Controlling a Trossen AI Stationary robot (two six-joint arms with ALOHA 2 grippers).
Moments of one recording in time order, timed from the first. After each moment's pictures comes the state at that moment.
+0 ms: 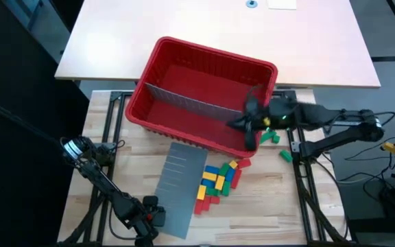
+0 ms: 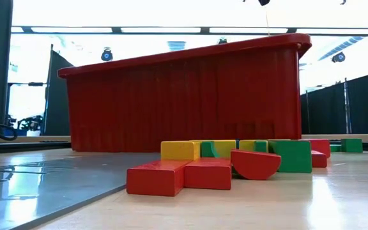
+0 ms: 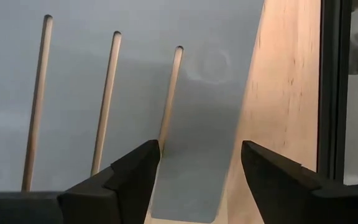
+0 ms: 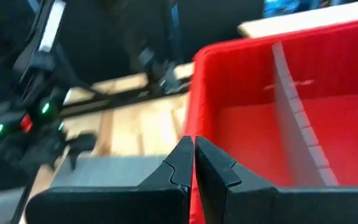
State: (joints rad) left arm -0.86 1.83 1.08 -0.52 -0.04 -0.83; right arm 0.01 1.15 1.24 -0.44 0.08 0.18
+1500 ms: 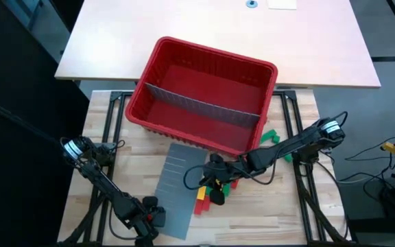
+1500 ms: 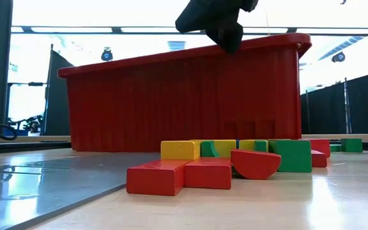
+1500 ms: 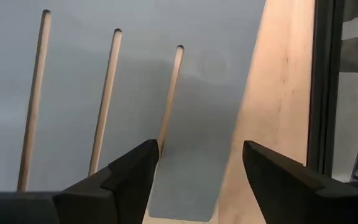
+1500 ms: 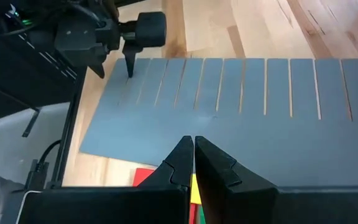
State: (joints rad) left arm -0.86 1.83 1.08 -0.50 -0.01 -0.84; right arm 0.32 1.69 1.24 -0.19 0.08 0.41
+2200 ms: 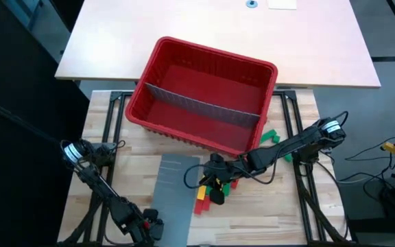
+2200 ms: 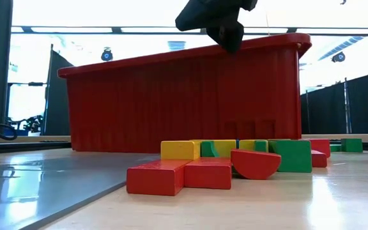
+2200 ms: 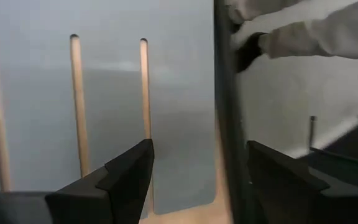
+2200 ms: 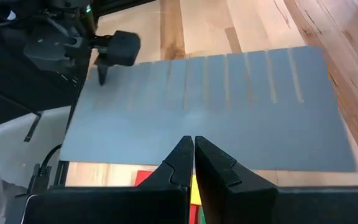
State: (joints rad) left arm -0.93 1.87 1.08 -0.30 0.11 -0.81; right arm 0.32 1.68 1.24 -0.20 0.08 0.43
